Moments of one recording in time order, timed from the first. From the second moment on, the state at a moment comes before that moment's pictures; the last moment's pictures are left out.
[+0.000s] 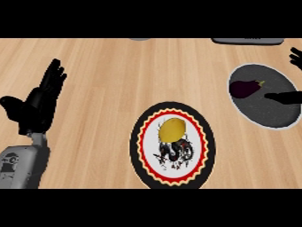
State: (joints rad) left arm -0.27 0.18 0.08 -1.45 0.01 0.06 0.08; right arm -0.79 -0.53 -0.63 -0.27 0.58 0.05 -0.66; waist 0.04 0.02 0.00
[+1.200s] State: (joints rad) left arm -0.22 0.20 0.12 -1.48 0.01 0.07 0.09; right arm -0.38 -0.80 -0.67 -0.49 0.30 0.57 -0.70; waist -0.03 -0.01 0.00
